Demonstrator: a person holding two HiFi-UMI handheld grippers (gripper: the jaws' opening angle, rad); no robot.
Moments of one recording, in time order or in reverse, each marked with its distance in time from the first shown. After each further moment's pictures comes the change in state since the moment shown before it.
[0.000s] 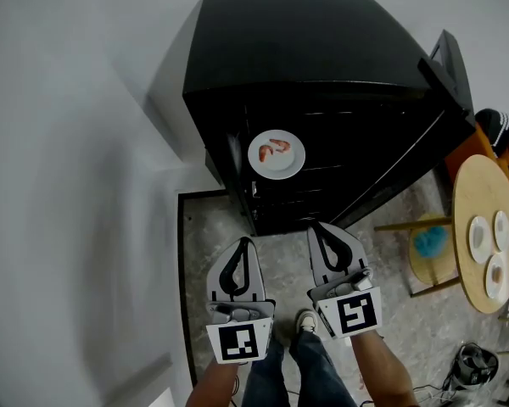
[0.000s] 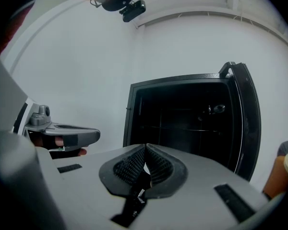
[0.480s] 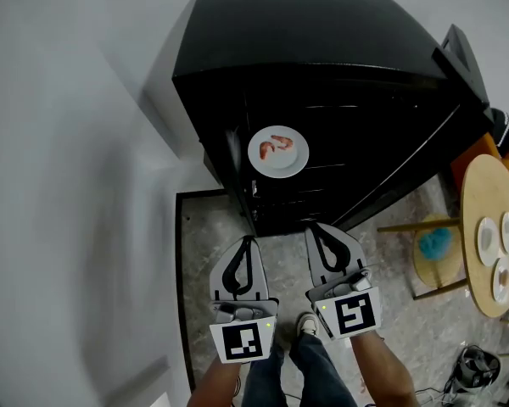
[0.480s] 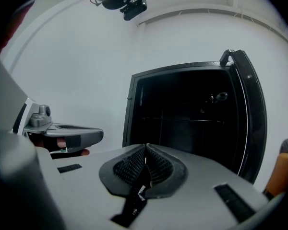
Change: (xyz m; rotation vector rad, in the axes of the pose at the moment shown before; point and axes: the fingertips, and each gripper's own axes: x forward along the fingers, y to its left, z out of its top) left arm 0.013 0.004 -0.036 0.004 -0.003 0.008; right arm 0.014 0.003 -0.040 -0.022 0.041 0.021
